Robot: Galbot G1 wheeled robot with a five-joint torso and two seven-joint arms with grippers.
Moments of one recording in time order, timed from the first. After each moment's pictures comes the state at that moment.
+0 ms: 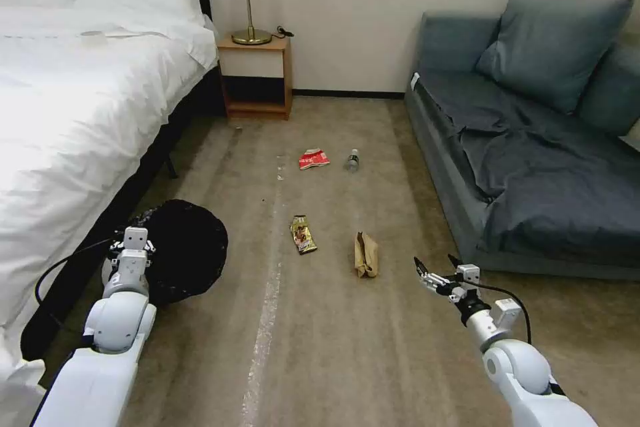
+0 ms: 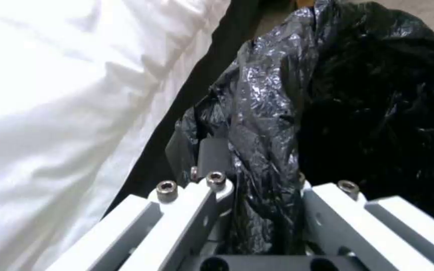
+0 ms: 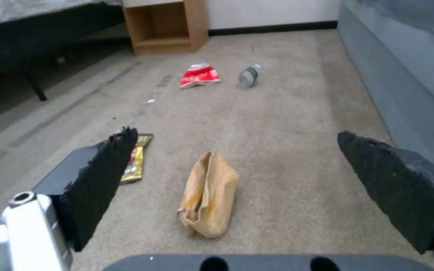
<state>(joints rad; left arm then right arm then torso) 1.17 -1.14 -0.62 -1.73 -0.01 0.41 -0.22 -1.29 1.13 0.48 1.56 0.54 0.07 -0.21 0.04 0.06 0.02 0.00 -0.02</state>
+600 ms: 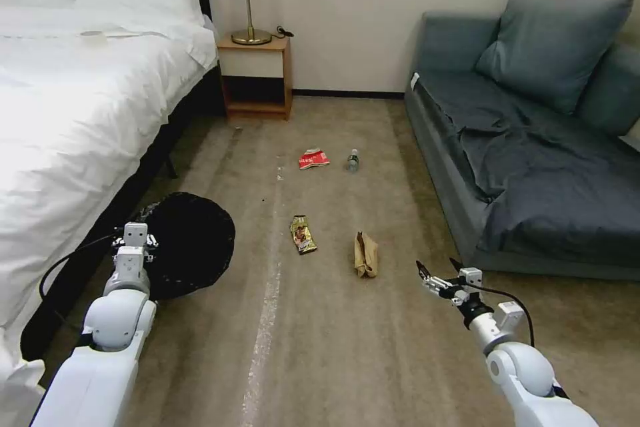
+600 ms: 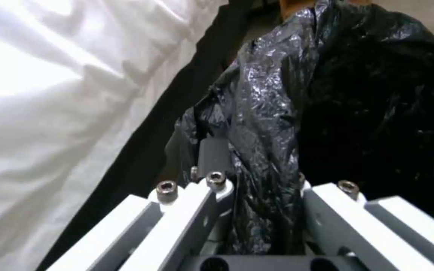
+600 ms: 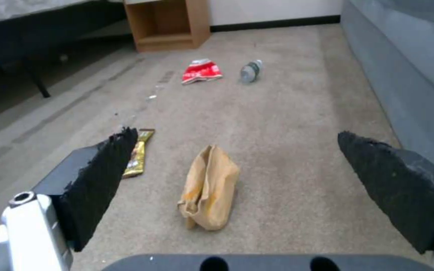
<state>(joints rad) 1.16 -1.15 -0.62 -1.74 -0.10 0.38 -0.22 -1.30 1.13 0.50 1.54 0.54 0.08 -0.25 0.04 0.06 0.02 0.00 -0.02</state>
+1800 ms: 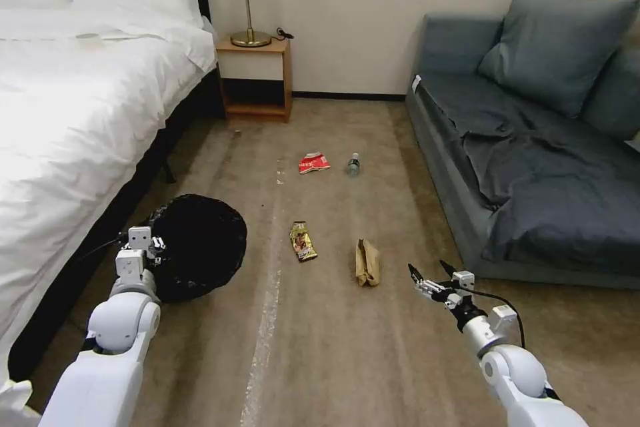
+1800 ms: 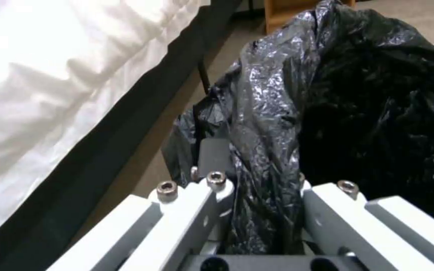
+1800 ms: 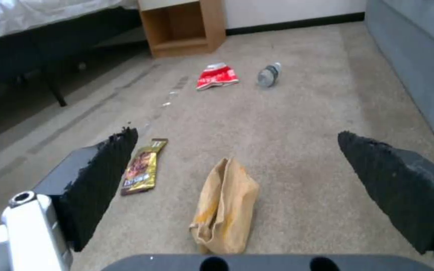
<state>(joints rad) 1.16 -1.18 -0.62 -1.73 -0.20 0.36 -0.21 -1.27 1.16 0.49 1.47 0.56 0.11 -0.33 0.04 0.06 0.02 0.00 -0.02</state>
